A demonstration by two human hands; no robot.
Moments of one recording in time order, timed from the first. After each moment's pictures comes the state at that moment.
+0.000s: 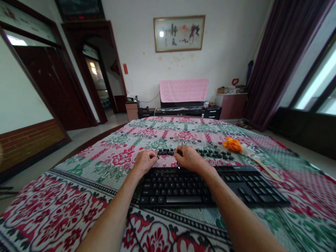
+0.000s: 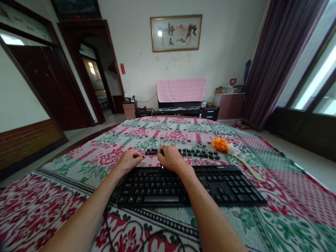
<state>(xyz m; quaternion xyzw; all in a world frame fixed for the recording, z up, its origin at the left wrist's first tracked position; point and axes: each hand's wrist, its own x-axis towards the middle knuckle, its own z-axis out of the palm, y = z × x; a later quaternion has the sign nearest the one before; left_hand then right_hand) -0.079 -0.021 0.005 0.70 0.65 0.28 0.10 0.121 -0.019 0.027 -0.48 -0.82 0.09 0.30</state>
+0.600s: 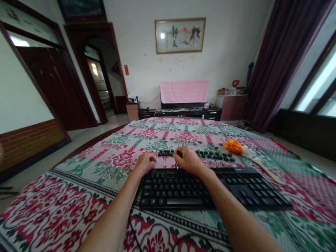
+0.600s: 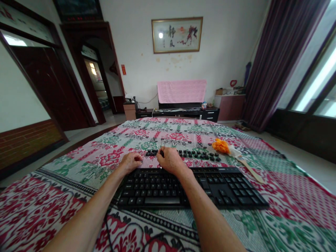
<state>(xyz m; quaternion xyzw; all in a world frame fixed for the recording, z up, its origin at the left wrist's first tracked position) -0.093 -0.001 -0.020 0.70 0.67 0.22 0.12 0.116 -0.020 0.022 -0.45 -0.81 0.12 0.34</state>
